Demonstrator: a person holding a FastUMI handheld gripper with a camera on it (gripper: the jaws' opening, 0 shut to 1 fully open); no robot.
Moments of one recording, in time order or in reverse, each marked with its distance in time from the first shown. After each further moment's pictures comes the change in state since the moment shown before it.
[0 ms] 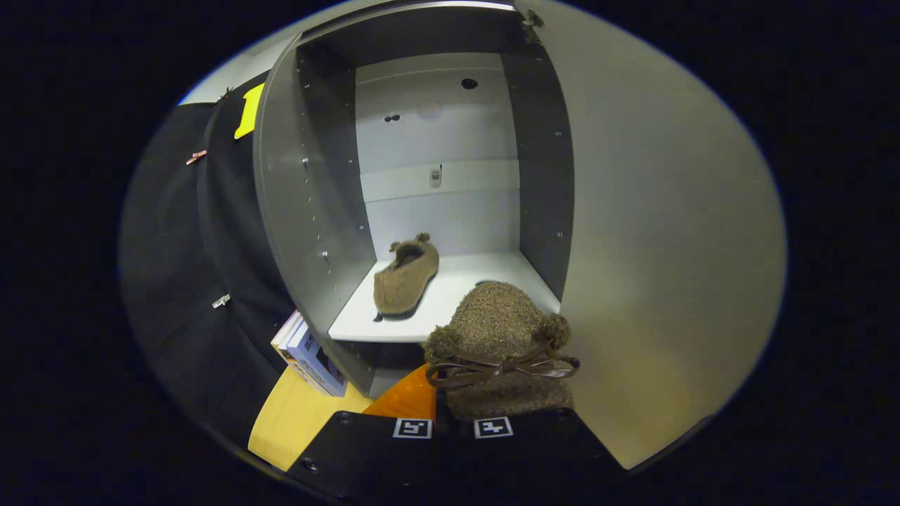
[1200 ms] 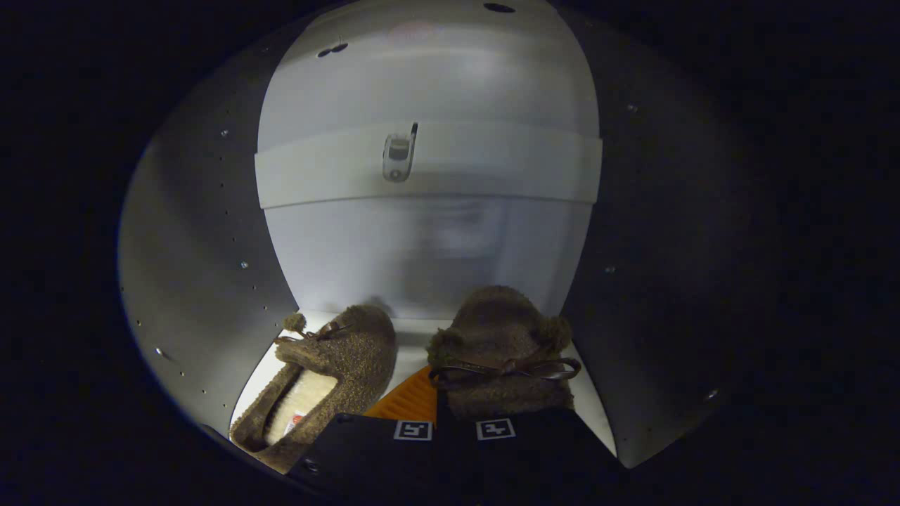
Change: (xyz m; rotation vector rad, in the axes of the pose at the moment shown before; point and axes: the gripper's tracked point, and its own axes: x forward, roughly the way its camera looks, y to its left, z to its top) arm 0.290 -0.016 0.044 -0.080 0.101 -0.036
